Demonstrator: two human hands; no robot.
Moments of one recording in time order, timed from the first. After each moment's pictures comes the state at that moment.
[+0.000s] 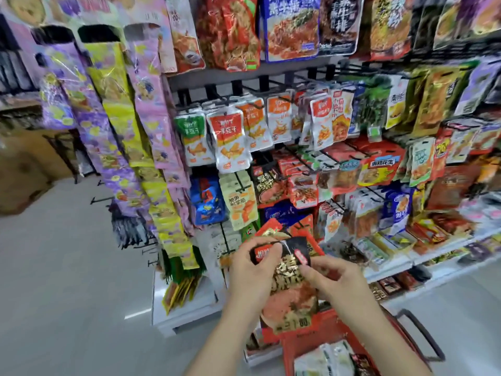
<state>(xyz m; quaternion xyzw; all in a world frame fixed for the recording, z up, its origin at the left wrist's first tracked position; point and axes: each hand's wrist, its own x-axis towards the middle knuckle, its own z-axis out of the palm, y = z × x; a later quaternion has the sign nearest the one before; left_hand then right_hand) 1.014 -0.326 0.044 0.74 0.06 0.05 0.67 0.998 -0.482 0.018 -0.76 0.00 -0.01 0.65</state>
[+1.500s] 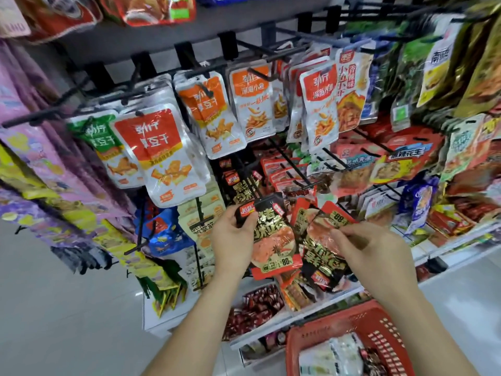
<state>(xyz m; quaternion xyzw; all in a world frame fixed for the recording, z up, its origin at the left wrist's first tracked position) 1.233 -0.361 -0.021 0.79 0.14 0.11 0.58 1.171 -0.572 -0.017 -0.92 0.03 -0.20 0.32</state>
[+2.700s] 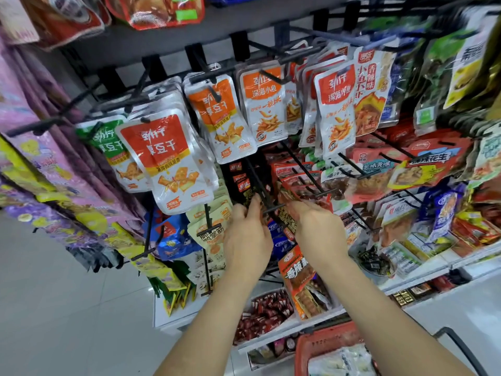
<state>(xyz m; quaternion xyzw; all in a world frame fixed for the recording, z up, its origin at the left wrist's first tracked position) 1.249 -0.360 -0.028 0.97 0.01 0.12 0.21 1.257 -0.495 -0.036 -0.96 -0.06 -0.18 0.22</state>
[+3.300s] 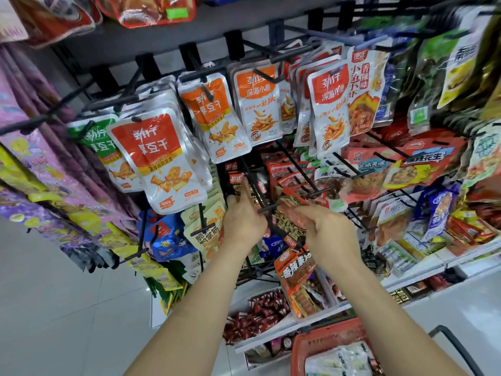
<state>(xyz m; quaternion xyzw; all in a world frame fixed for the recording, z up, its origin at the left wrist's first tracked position) 1.290 -0.363 -0.020 0.96 0.07 0.01 0.28 1.235 -0.519 -0.023 -0.92 -0.06 -0.20 0.32</state>
